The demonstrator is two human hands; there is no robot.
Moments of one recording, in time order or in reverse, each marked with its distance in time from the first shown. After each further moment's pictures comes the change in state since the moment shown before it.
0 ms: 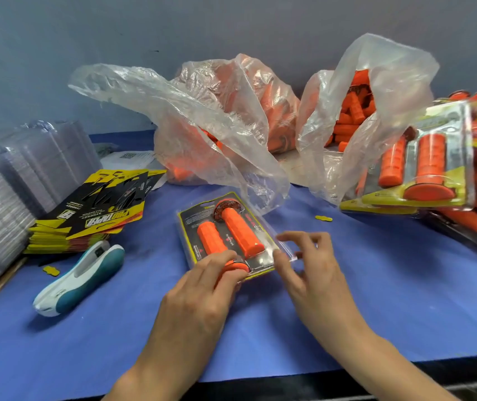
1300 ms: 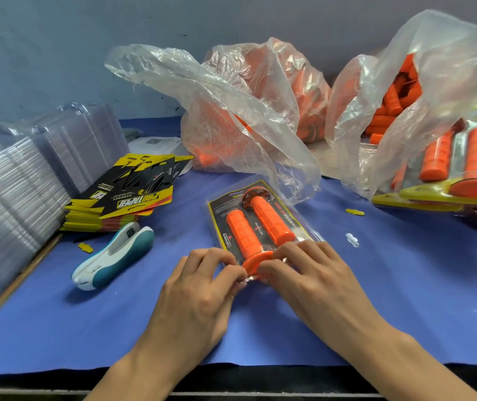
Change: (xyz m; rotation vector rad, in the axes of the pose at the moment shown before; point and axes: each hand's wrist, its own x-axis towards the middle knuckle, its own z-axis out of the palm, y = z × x) left_hand -0.022 -0.026 -0.017 -0.009 0.051 -0.038; right_hand -0.005 -0.013 0.017 -0.516 -0.094 -0.765
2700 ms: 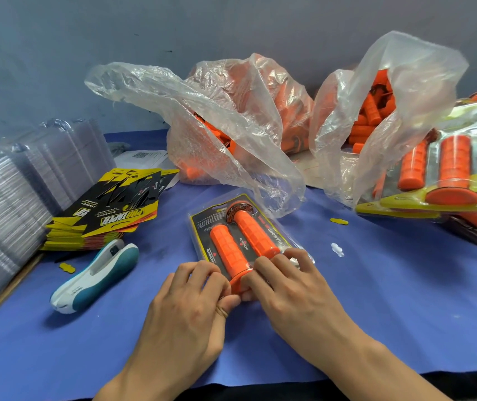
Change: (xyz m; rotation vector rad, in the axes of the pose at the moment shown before) left_hand 0.007 0.007 0.002 0.009 -0.059 -0.044; right_hand 0.009 -0.005 0.007 -0.179 0.123 -0.038
